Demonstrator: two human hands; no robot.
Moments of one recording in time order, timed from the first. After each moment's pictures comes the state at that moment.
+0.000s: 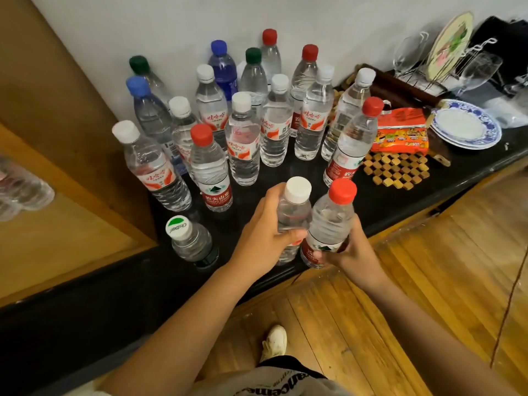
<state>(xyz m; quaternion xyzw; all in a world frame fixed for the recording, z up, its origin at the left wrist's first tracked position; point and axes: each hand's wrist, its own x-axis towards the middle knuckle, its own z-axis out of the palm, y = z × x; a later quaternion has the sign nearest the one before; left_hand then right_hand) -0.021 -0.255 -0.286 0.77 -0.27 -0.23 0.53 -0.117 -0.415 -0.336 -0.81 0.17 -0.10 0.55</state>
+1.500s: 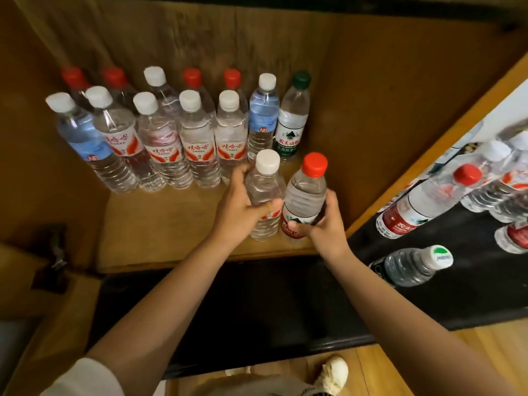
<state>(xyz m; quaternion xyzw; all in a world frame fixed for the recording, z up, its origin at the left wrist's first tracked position) 0.137 0.105 -0.290 0.78 -0.09 -0.04 0.62 0.099 -0.066 -0.333 -0.77 0.08 -0.08 0.63</state>
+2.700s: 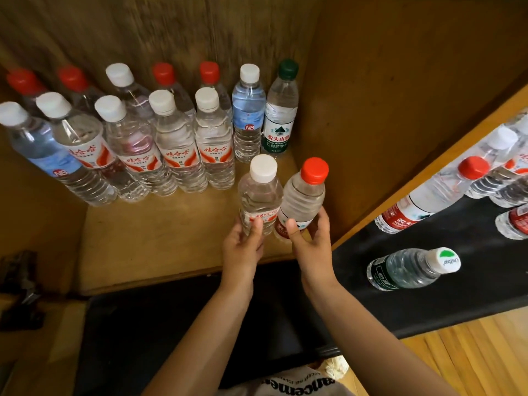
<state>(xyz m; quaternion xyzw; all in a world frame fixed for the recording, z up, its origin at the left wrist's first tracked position) 0.103 0.076 -0.329 0.57 0.16 -0.15 0.79 0.083 -0.029 -0.339 -0.64 0.19 -0.12 0.74</state>
